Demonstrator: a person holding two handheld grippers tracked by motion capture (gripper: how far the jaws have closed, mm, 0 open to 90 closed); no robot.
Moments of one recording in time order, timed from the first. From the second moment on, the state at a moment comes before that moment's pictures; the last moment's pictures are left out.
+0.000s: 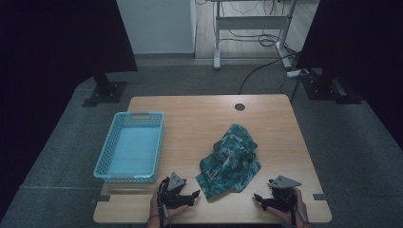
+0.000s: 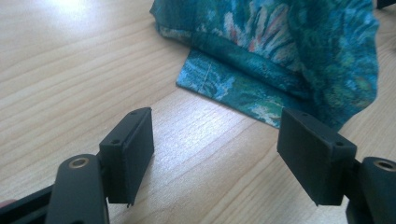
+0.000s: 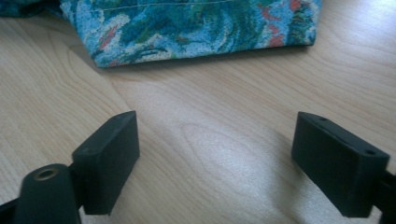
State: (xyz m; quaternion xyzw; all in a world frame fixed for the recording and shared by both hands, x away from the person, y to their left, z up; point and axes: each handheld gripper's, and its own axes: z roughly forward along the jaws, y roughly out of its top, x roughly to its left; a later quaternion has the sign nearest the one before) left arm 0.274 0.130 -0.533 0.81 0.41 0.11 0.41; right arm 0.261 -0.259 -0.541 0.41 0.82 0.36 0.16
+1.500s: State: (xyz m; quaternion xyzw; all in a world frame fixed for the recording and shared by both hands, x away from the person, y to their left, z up) left arm 0.275 0.126 -0.534 0.82 0.41 0.12 0.39; right arm 0.332 -0.236 -0.508 0.42 0.82 0.36 0.16
